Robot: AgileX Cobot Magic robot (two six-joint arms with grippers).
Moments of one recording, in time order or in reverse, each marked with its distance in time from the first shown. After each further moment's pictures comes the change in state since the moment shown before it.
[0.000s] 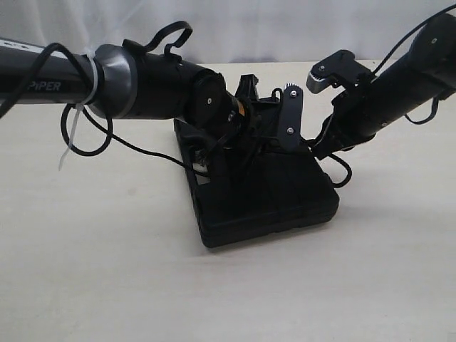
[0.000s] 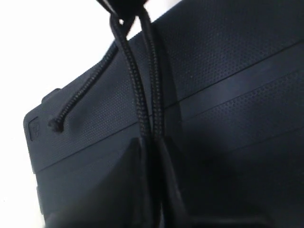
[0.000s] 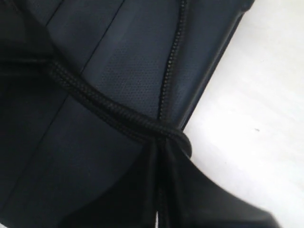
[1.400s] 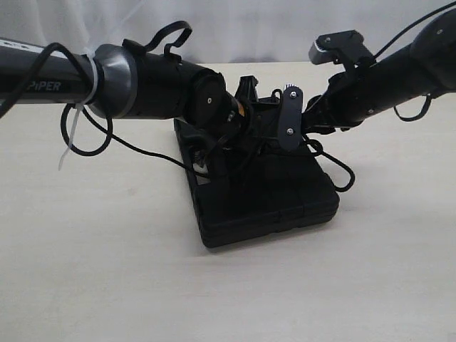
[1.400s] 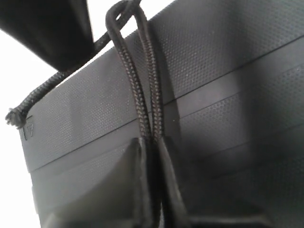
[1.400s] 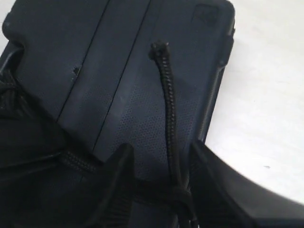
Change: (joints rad) left arm 0.000 0.000 0.000 -0.009 0.012 0.002; right arm 0.001 -0.007 -0.001 0.231 -0.099 0.029
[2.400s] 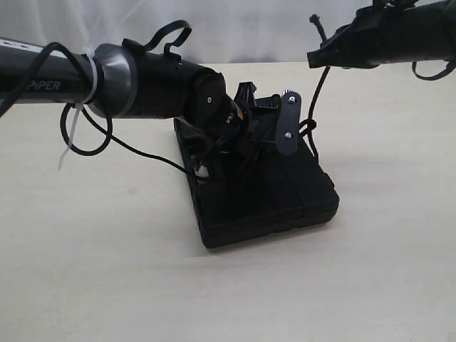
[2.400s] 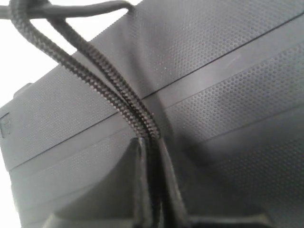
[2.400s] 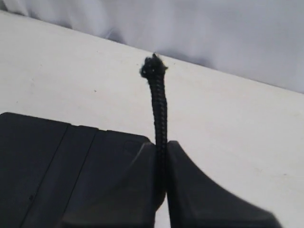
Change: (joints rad) left arm 0.000 0.000 0.000 -0.002 0.059 0.002; right arm 0.000 -0.135 0.000 0.245 -0.309 -0.211
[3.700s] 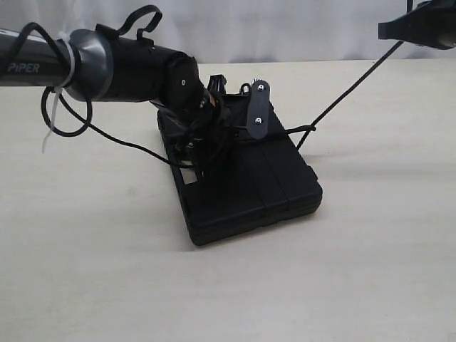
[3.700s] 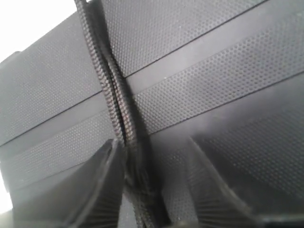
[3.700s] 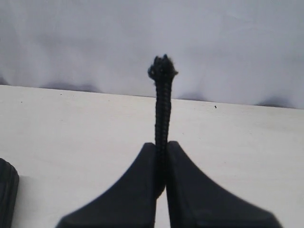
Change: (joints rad) left arm 0.094 -0.005 -0.001 0.018 0.062 0.000; right arm -0.177 -0.054 0.032 0.002 -0.172 0.031
